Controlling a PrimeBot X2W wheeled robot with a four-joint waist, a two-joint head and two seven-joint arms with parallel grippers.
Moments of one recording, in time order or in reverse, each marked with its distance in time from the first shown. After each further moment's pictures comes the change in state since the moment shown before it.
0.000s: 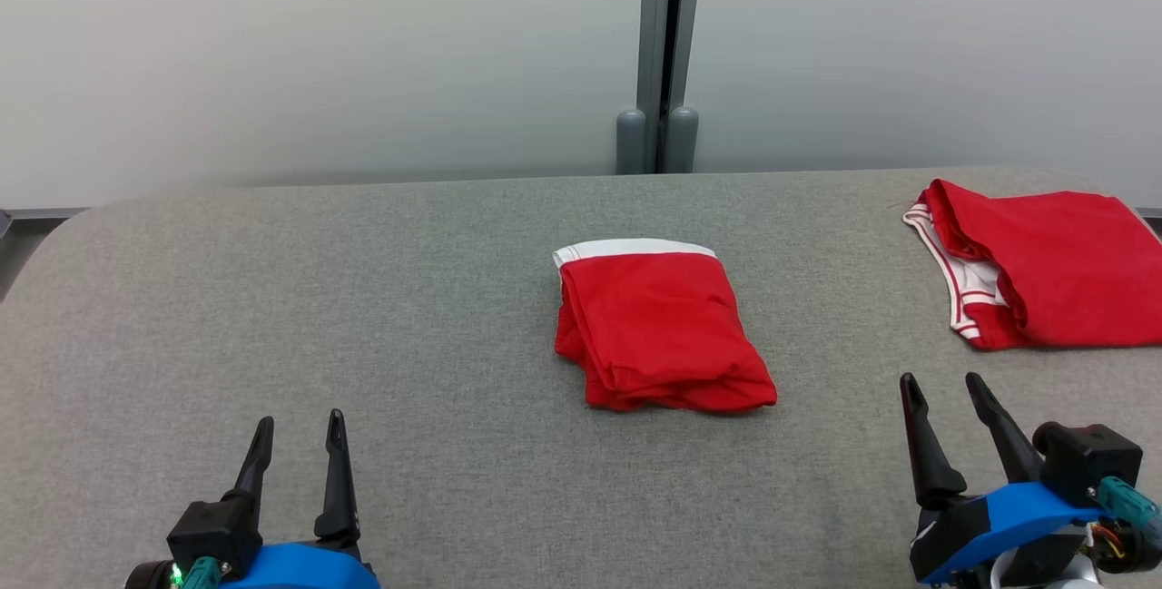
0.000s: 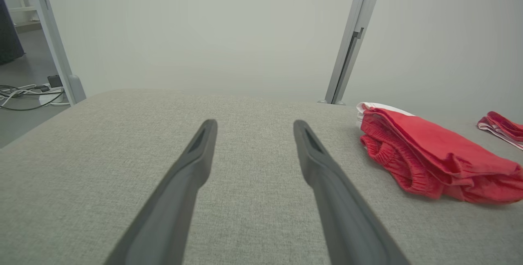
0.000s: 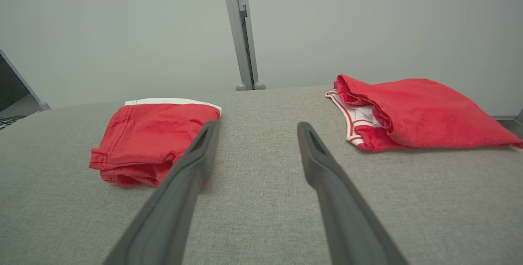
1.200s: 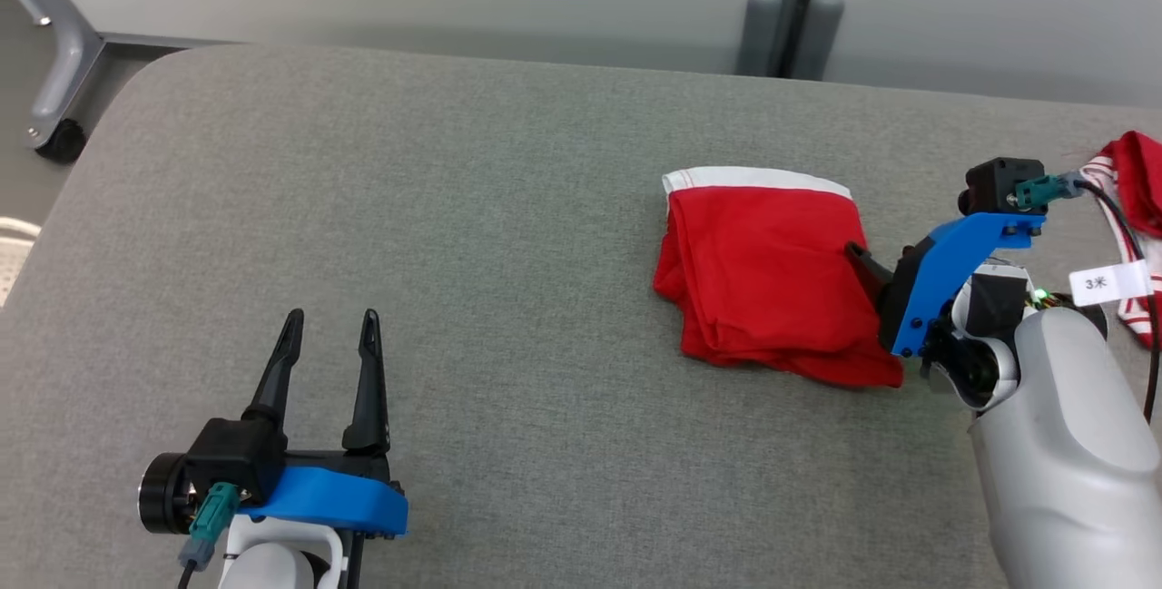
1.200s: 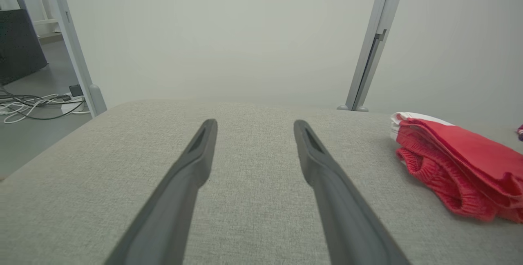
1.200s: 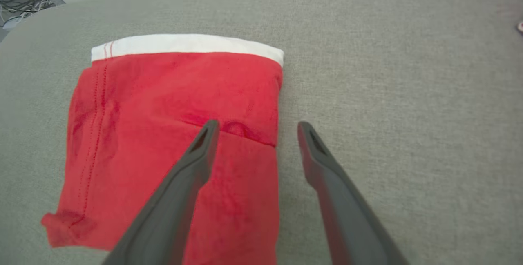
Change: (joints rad) left arm -0.110 -0.001 -0.059 -0.089 0.024 -0.017 0.000; right arm -0.606 -0.018 -0.027 0.481 0.037 0.000 0.555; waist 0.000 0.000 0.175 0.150
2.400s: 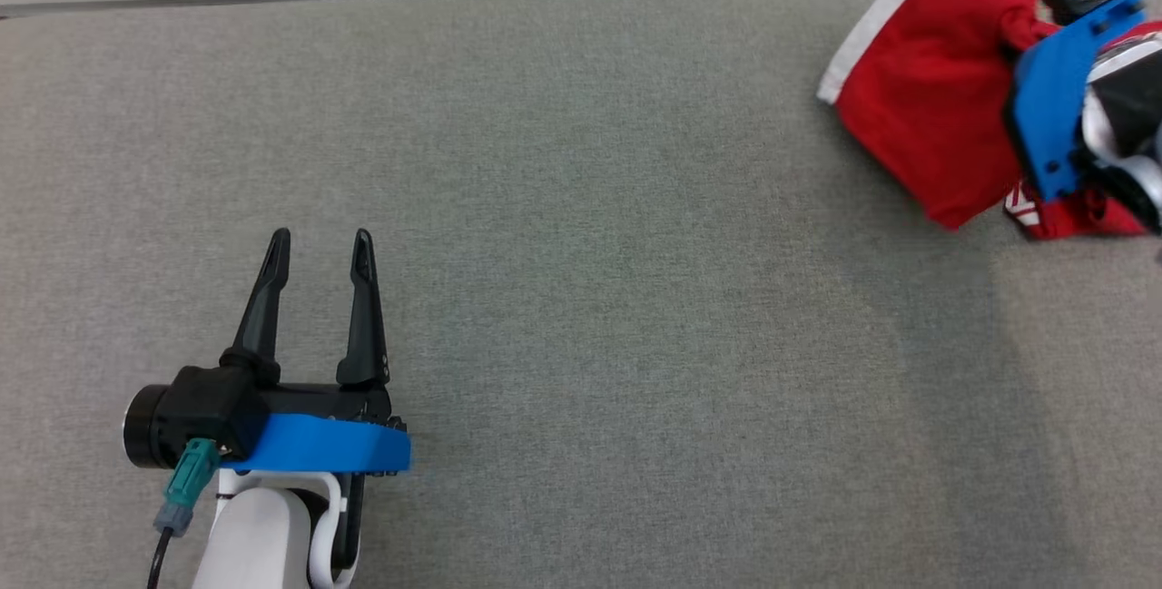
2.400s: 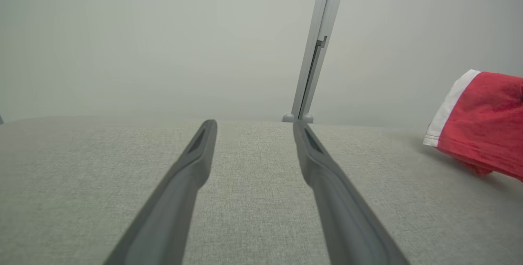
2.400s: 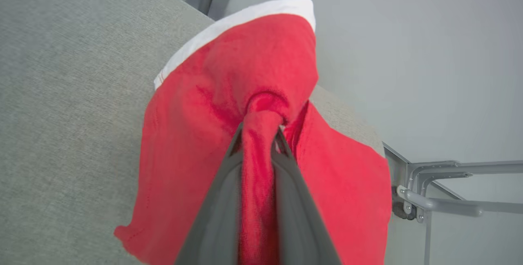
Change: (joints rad) left arm -0.071 -0.009 -0.008 -0.095 -0.021 0.000 0.000; right arm -0.385 -0.446 0.676 0.035 0.113 0.000 -0.021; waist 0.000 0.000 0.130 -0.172
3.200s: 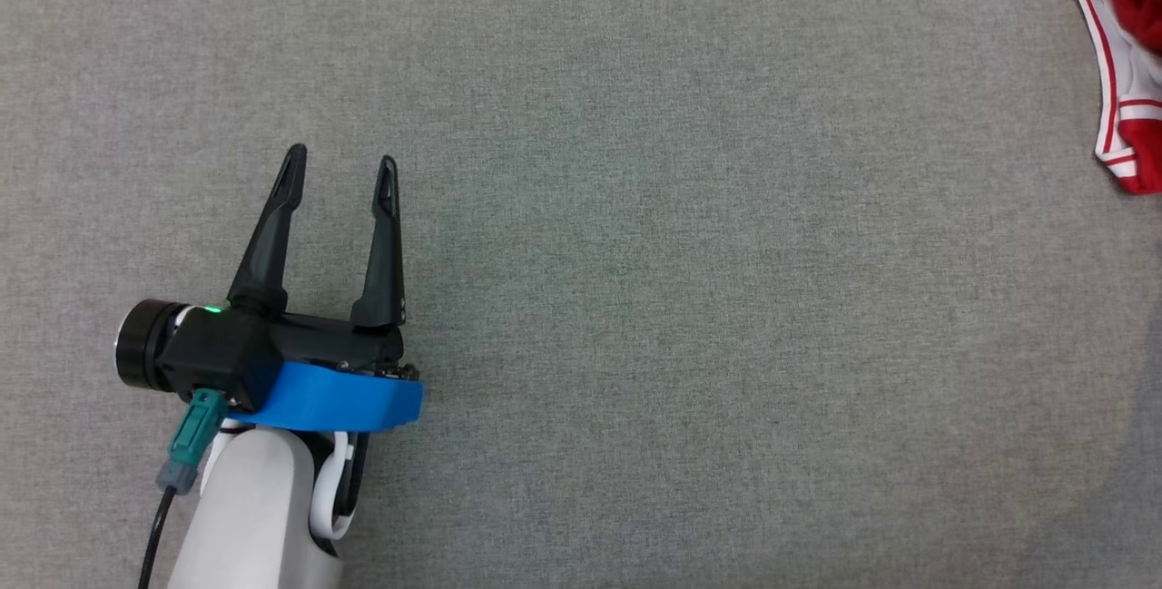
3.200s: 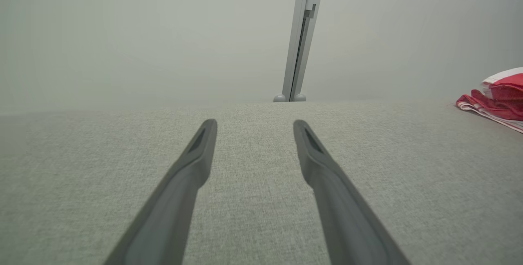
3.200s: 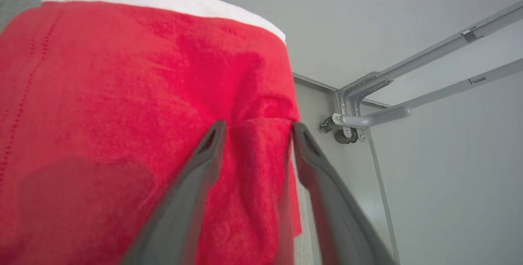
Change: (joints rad) left arm -0.103 0.037 -0.062 -0.054 0.036 -0.018 0.000; right arm 0.039 -0.196 -0.456 0.239 -0.202 0.000 -0.290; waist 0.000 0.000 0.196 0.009
